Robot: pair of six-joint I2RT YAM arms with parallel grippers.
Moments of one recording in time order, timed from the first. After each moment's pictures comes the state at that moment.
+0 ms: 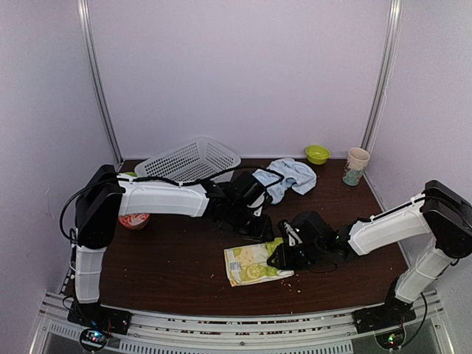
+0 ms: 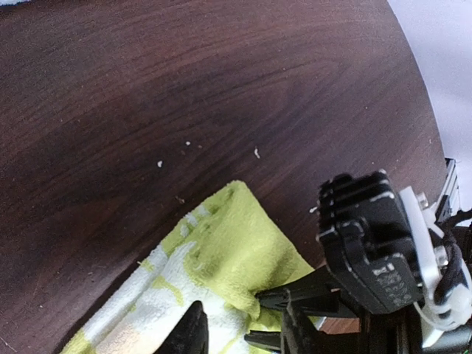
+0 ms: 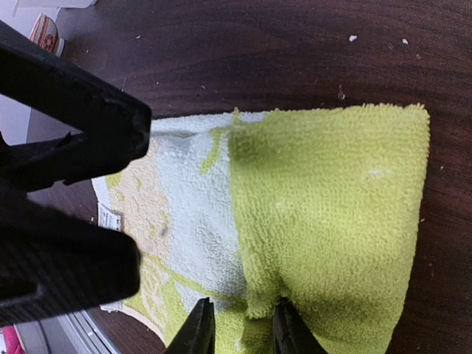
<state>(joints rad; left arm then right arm) -1.02 2.10 1.59 -0.41 0.22 -0.63 0.91 1.58 0.63 0.11 -0.15 0.81</state>
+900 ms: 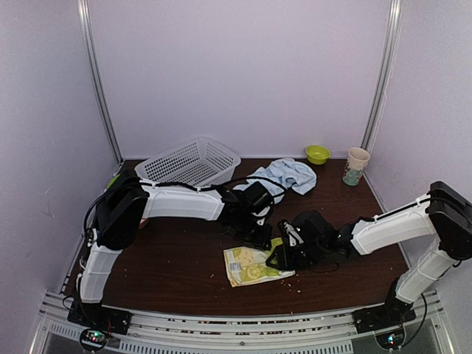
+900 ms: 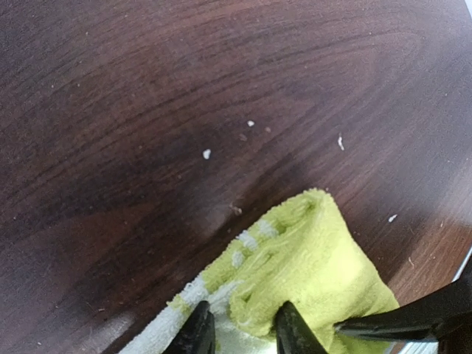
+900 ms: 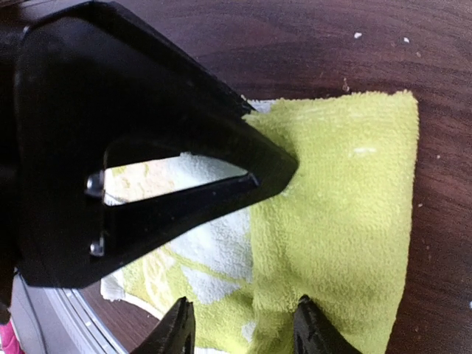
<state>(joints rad) -1.02 2.26 1.73 -0.54 0.17 -0.60 0.91 1.55 0.63 0.07 -0.16 0.78</state>
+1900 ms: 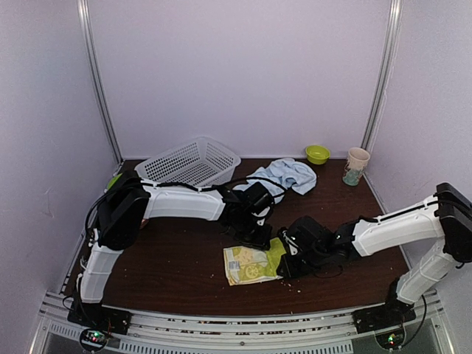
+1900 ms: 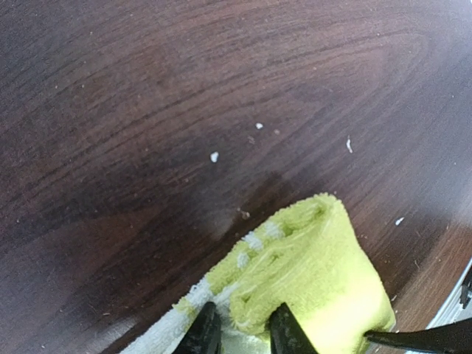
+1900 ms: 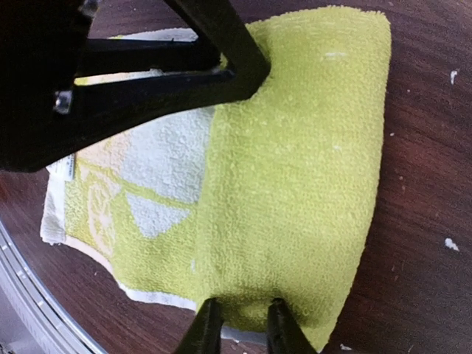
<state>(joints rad) -1.02 2.27 1.74 -0.55 0.16 -0.60 1.00 1.51 0.68 -0.20 -0.04 0.70</state>
